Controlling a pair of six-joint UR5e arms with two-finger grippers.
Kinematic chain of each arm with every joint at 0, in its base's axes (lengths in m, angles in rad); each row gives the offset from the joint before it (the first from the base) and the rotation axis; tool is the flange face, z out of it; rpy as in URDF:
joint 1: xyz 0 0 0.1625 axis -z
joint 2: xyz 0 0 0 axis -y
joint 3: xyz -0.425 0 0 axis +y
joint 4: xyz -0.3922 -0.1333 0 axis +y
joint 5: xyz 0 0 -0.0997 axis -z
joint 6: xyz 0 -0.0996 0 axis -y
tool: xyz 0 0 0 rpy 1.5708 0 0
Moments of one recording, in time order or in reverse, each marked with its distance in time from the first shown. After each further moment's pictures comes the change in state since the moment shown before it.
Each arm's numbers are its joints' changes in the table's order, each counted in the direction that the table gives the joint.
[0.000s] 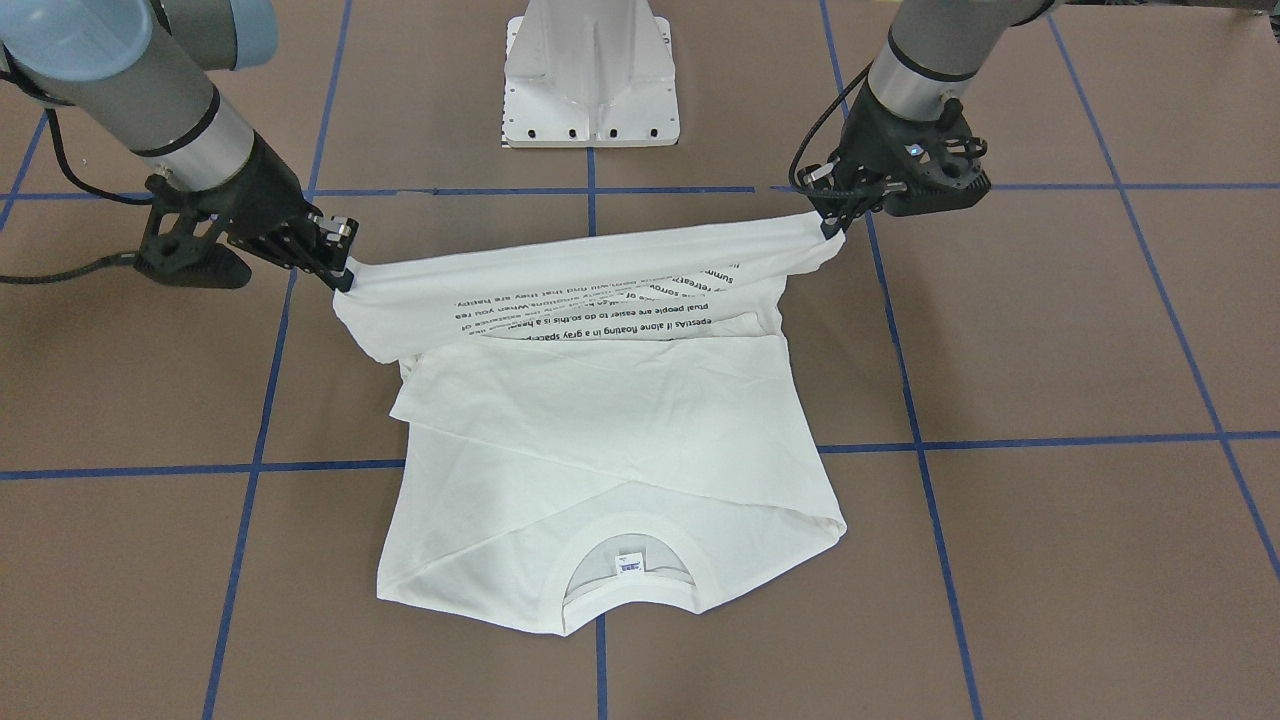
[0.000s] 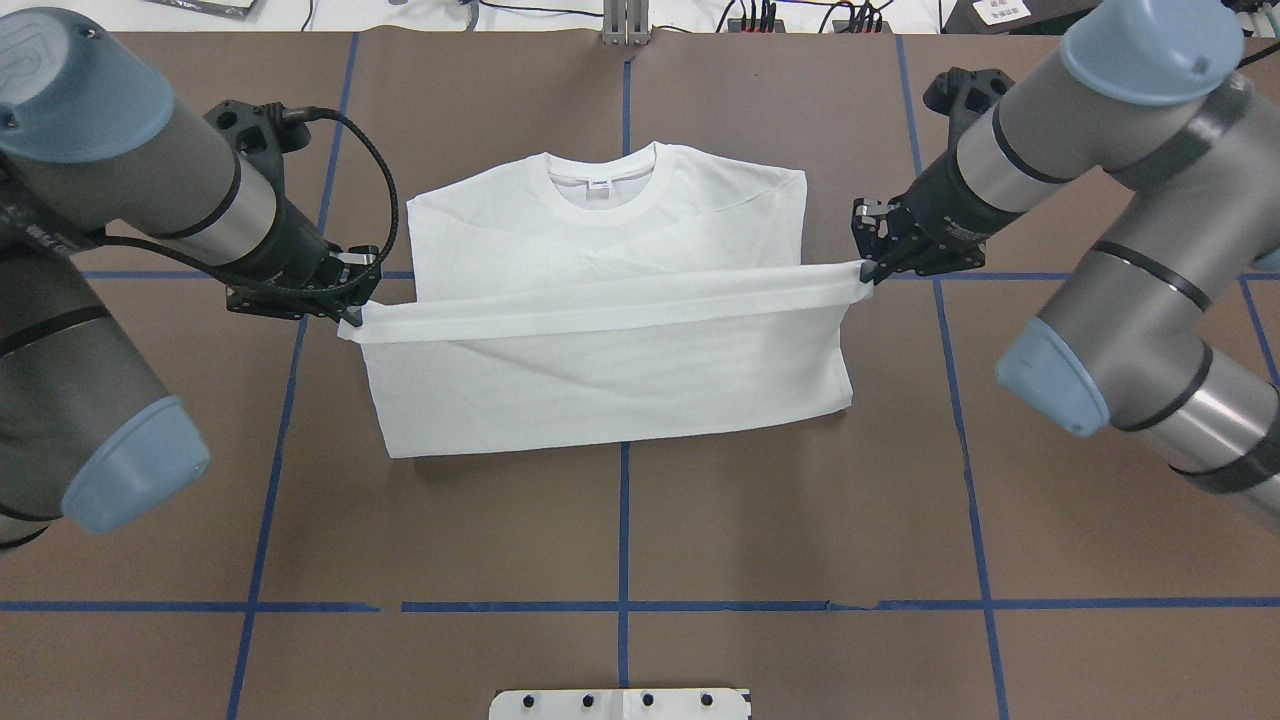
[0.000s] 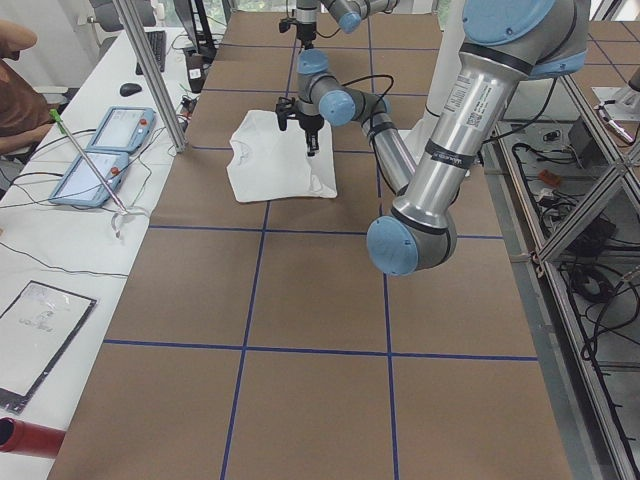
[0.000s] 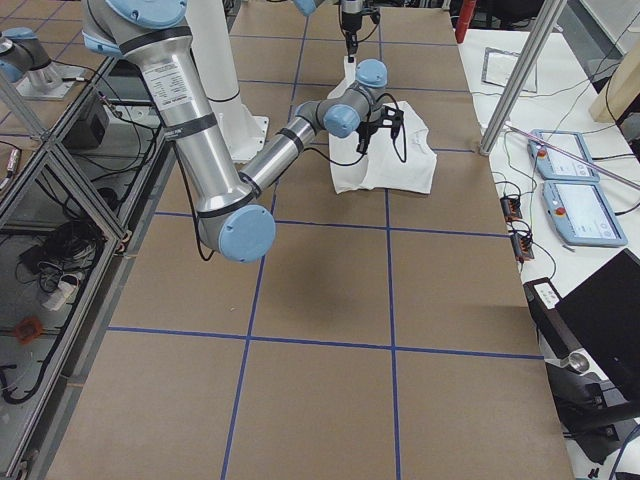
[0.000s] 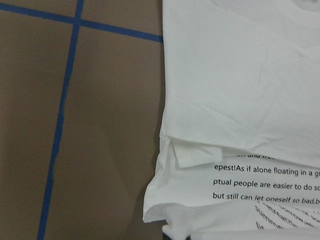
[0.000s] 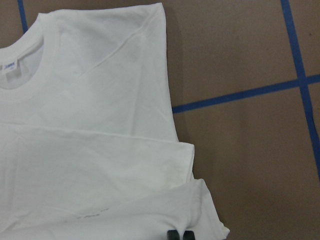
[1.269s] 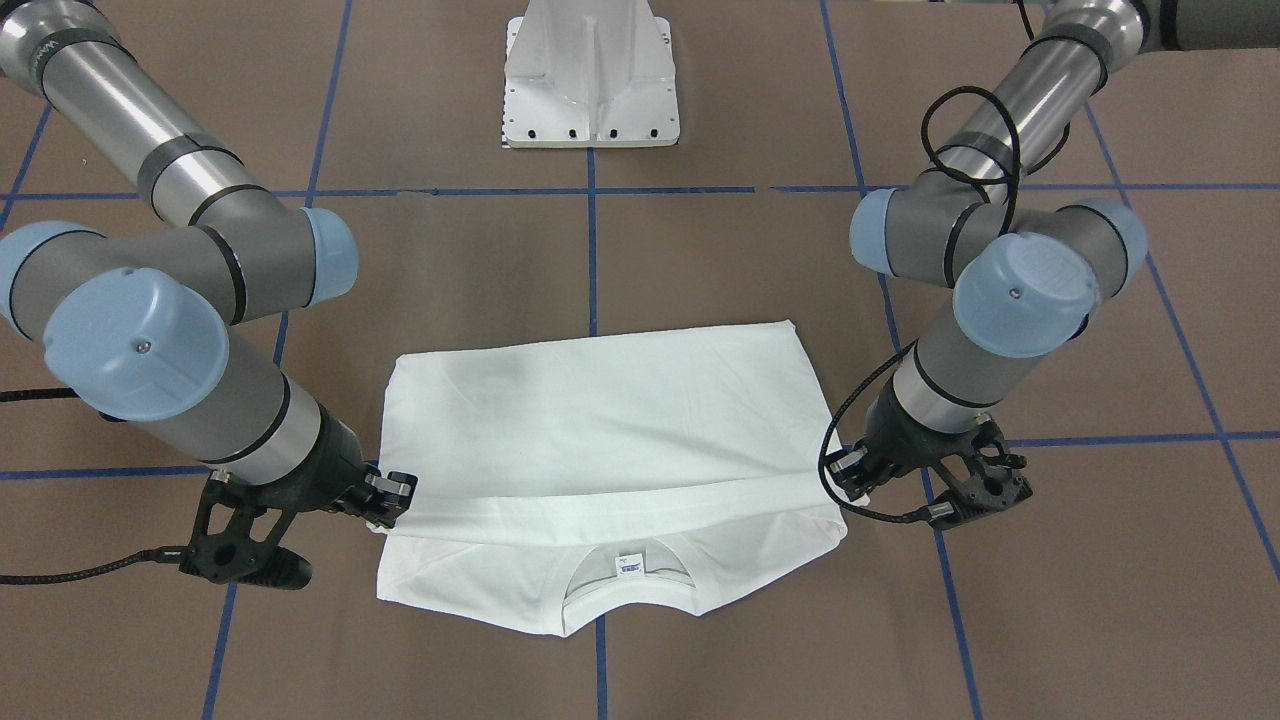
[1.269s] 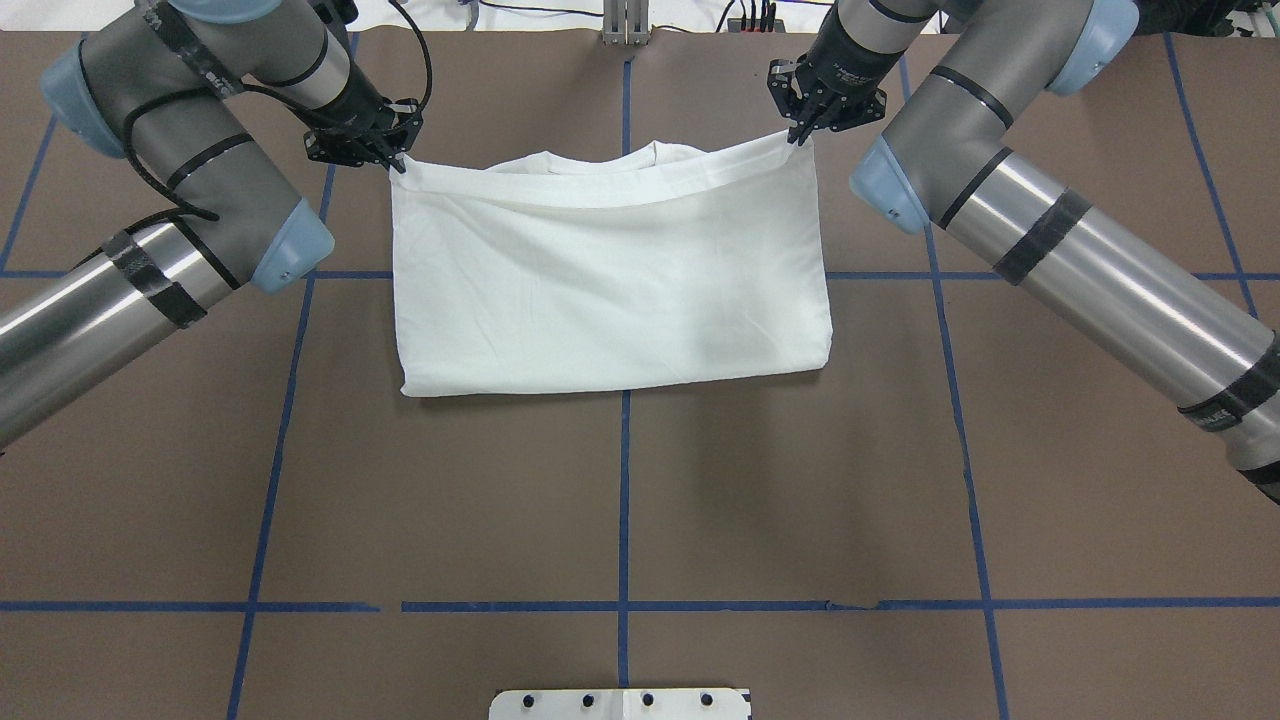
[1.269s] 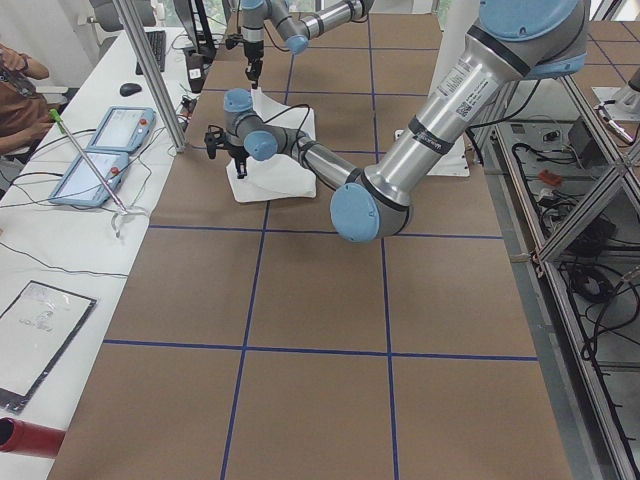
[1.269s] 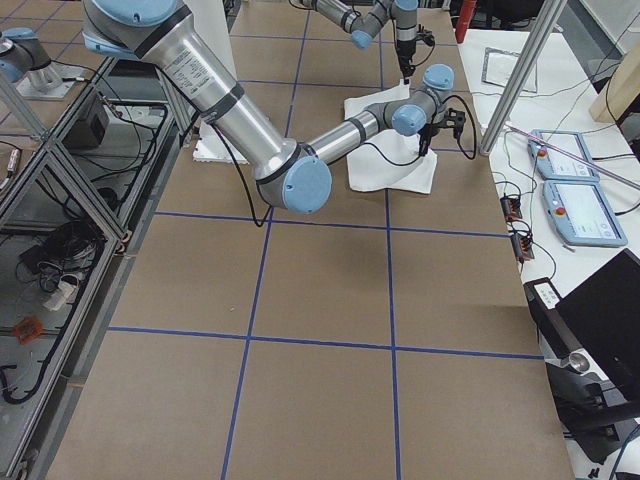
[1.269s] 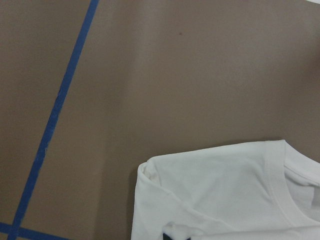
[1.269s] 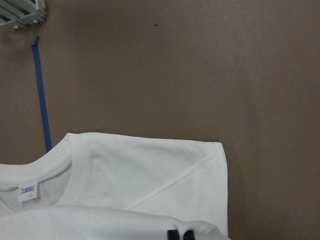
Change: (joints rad) left arm 0.142 -0.252 -0.736 0.500 0.003 -0.001; right arm -0.077 0.357 0.625 -0.227 -0.012 -0.092
